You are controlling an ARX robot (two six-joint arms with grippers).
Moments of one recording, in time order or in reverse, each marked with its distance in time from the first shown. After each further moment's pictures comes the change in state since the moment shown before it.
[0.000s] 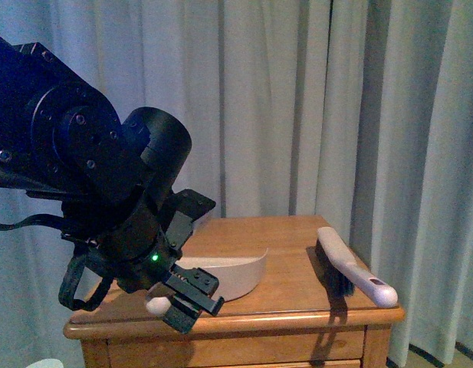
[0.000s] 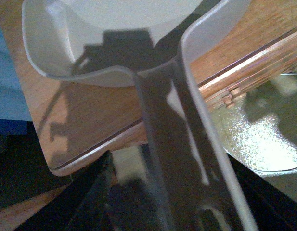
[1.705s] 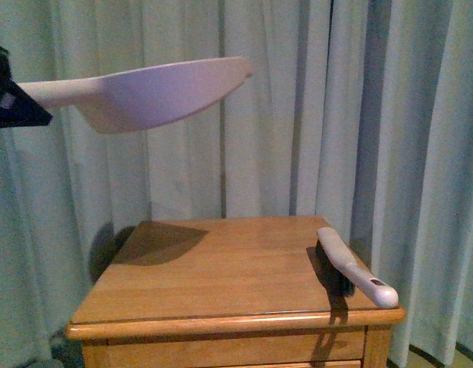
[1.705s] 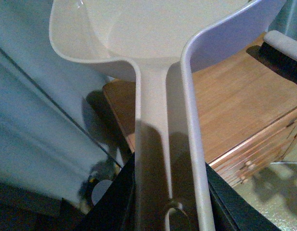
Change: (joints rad) left arm 0.377 -0.638 -0.222 0.111 0.509 0.185; right arm 0.000 0.000 0.000 0.000 0.000 0.000
